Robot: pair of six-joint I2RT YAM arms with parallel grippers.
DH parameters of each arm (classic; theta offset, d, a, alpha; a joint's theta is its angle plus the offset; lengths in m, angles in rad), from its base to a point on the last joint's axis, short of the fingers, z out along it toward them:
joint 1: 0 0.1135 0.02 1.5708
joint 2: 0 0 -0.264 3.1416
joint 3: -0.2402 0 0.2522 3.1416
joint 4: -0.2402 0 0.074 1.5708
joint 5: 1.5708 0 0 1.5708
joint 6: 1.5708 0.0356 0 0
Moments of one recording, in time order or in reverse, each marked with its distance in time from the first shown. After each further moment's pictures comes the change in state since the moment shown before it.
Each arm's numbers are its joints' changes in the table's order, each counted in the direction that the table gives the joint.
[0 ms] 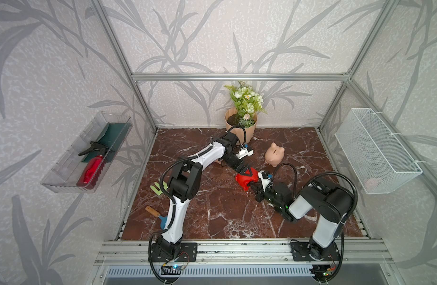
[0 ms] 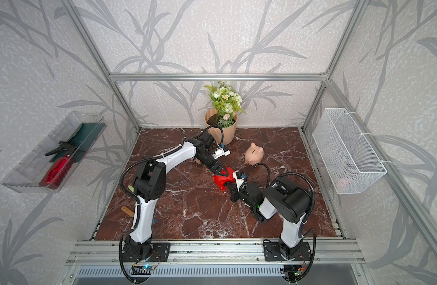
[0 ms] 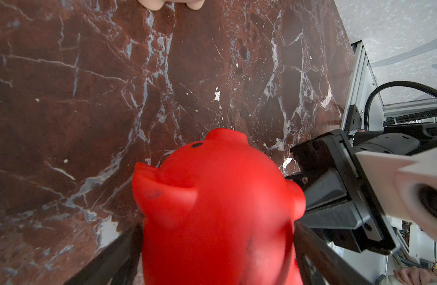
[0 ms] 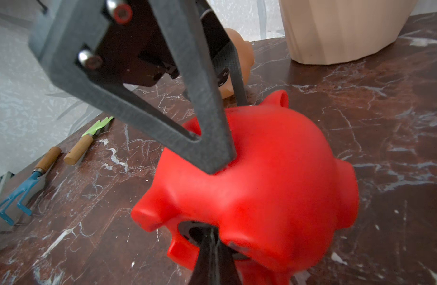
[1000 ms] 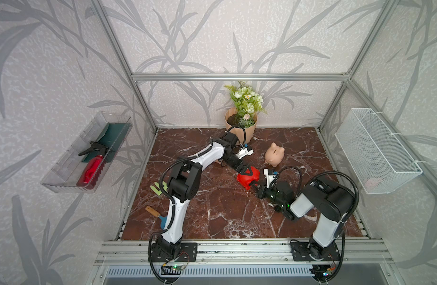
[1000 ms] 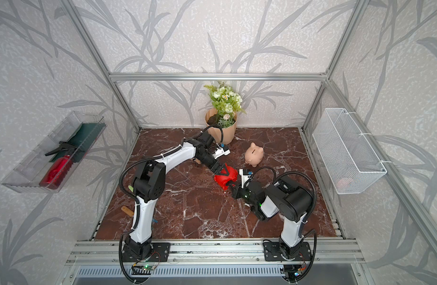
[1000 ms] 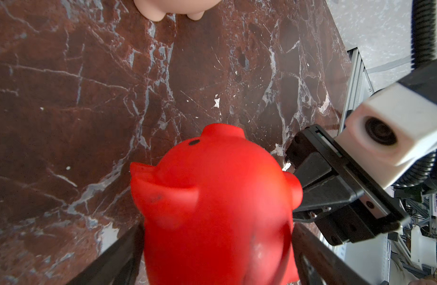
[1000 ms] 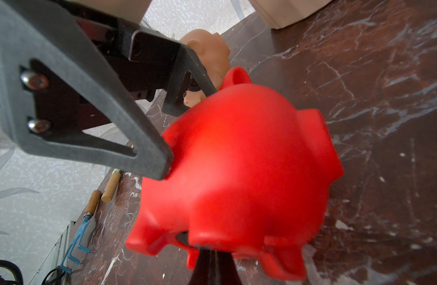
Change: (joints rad) left arm 0.002 0.008 0.023 0.044 0.010 -0.018; right arm -0.058 0.000 0.000 -0.010 -0.071 0.332
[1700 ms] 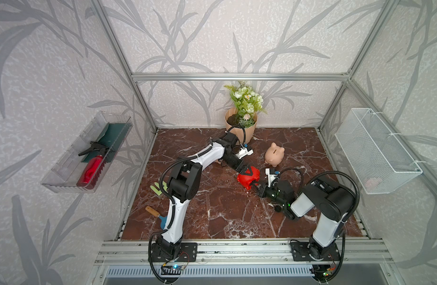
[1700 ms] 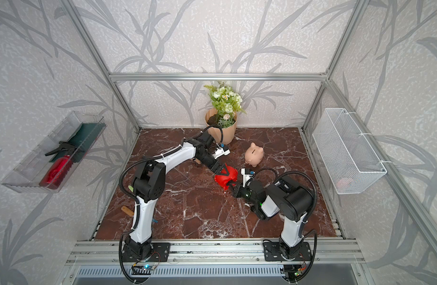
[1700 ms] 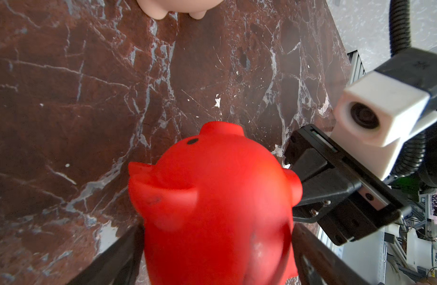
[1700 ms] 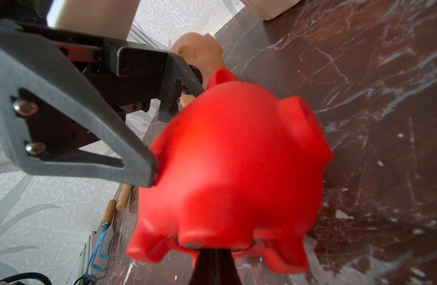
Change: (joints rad) left arm 0.000 0.001 0.000 0.001 -0.001 -0.019; right arm -0.019 0.000 0.000 -0.001 -0.027 0.112
